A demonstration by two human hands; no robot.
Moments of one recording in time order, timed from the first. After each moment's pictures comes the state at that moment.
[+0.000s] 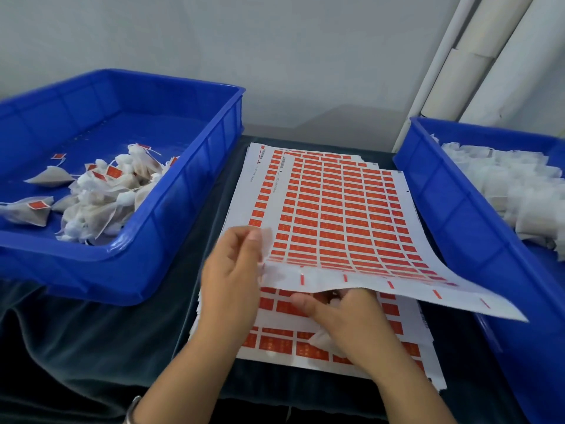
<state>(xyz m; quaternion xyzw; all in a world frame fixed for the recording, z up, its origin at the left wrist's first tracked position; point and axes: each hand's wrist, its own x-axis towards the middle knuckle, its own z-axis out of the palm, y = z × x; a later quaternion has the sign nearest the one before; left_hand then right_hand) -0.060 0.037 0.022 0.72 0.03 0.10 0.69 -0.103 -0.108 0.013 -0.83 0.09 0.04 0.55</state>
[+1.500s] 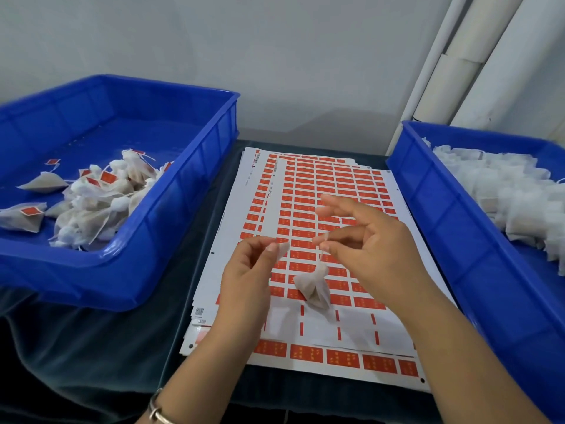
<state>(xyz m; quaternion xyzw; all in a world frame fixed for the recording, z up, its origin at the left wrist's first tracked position) -0.051 0.011 0.009 0.66 0.10 -0.01 0.74 -0.069 -0.131 0.074 -0.88 -0.07 -0.14 0.45</state>
